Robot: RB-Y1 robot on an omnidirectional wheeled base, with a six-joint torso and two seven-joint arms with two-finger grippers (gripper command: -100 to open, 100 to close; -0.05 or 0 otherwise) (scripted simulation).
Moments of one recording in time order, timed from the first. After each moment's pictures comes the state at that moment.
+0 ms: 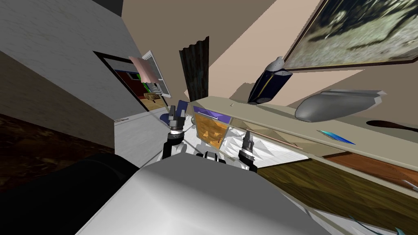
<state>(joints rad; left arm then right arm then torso) 0.50 0.01 -0.05 -2.38 0.08 -0.54 -0.12 0.34 -0.25 0.27 -1.74 -0.72 -0.93 -1.88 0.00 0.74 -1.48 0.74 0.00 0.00</state>
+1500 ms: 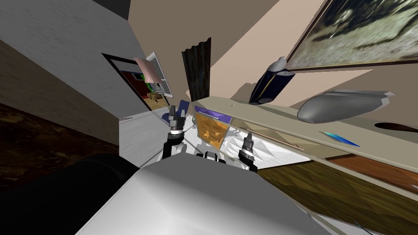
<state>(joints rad) 0.50 0.01 -0.05 -2.38 0.08 -0.54 -0.12 0.34 -0.26 0.28 -1.75 -0.75 -0.94 -1.95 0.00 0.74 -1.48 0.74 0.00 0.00</state>
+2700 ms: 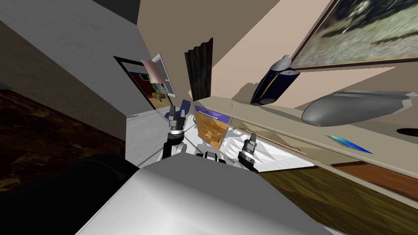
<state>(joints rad) 0.50 0.01 -0.05 -2.38 0.08 -0.54 -0.12 0.38 -0.29 0.35 -1.82 -0.82 -1.01 -2.16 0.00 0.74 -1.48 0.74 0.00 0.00</state>
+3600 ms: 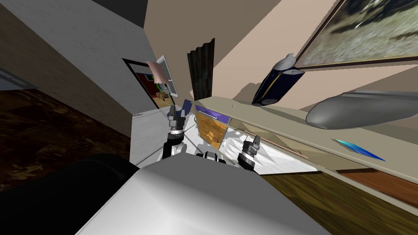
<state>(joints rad) 0.50 0.01 -0.05 -2.38 0.08 -0.54 -0.12 0.41 -0.32 0.41 -1.88 -0.88 -1.06 -2.34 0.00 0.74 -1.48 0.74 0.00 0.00</state>
